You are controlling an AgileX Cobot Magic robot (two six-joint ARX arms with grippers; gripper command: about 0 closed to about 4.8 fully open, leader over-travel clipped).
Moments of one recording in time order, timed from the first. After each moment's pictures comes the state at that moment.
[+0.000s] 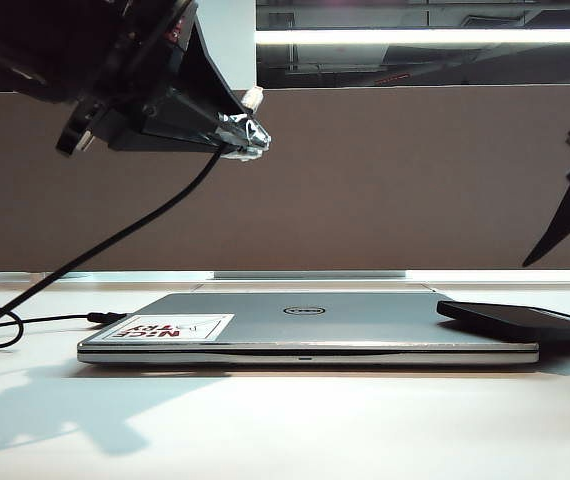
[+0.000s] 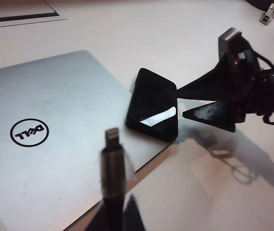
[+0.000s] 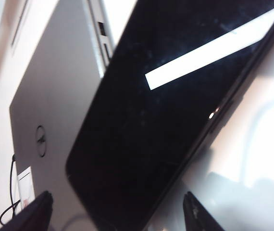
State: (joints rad) left arm -0.80 1.11 0.53 0.24 0.12 -0.26; right arm 0.02 1.19 0.40 0.10 -0.47 0.84
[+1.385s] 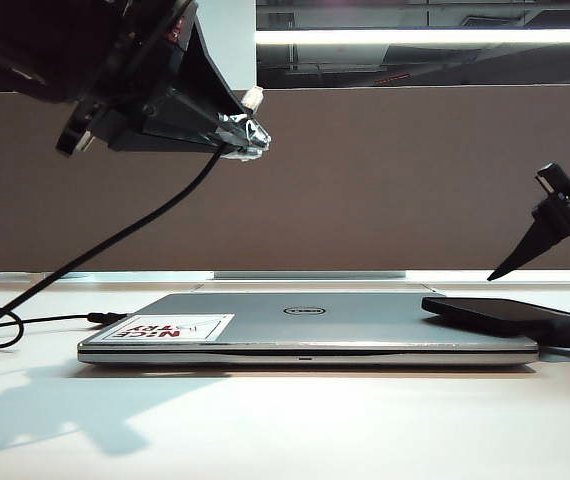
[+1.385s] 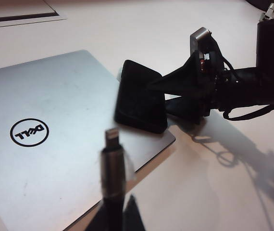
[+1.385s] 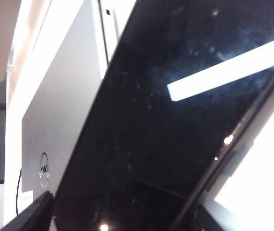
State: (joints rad) left arm -0.80 1.11 0.53 0.24 0.12 -0.26; right arm 0.02 1.53 0.42 0.54 -0.53 0.84
